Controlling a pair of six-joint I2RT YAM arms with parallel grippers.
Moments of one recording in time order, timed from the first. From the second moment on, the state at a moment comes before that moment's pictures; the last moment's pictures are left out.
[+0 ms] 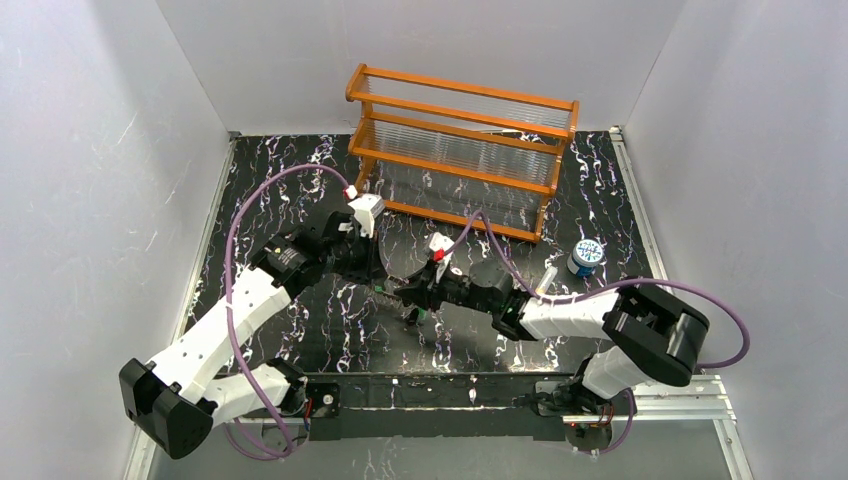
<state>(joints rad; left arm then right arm) -0.61 1.07 1.02 -0.76 0.22 -0.33 1.06 1.46 0.53 0.84 -0.18 0.16</state>
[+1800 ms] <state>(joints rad) -0.62 1.10 0.94 -0.74 0.23 -0.92 1.10 1.44 0.43 0.98 -0.20 0.03</state>
